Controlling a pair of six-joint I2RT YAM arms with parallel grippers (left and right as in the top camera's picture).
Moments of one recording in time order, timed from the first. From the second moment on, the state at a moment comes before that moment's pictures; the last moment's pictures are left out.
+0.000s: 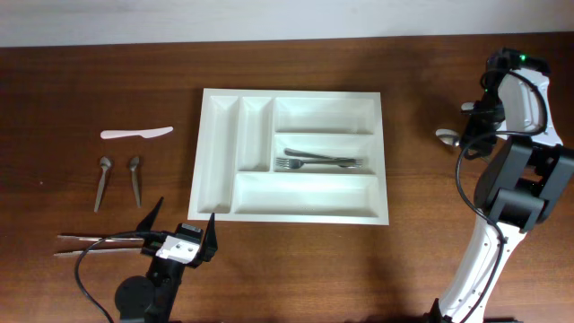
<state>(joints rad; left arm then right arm) 0.02 0.01 0.04 -0.12 0.23 0.40 -0.33 2.40 2.10 -1.34 0.14 1.78</state>
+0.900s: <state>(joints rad) 0.02 0.01 0.04 -0.12 0.23 0.40 -0.34 2.44 2.08 -1.27 0.11 1.78</state>
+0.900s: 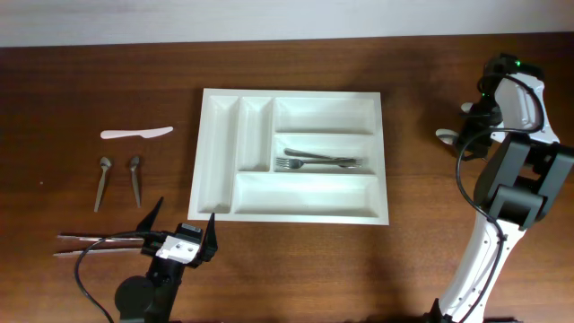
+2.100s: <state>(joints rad) 0.02 0.01 0.04 -0.12 0.23 0.40 -0.34 2.46 2.08 -1.28 0.11 1.76</state>
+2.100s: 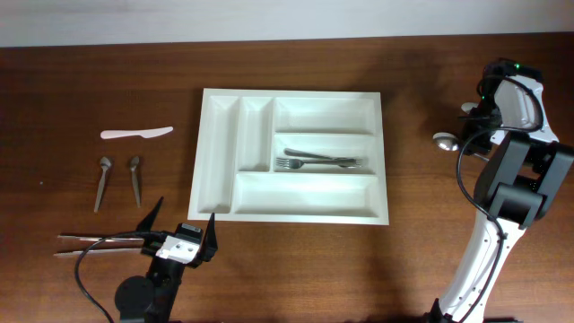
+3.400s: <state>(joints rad) 0.02 0.01 0.04 -0.12 0.23 0.40 -0.26 2.43 2.43 -1.45 0.19 1.56</state>
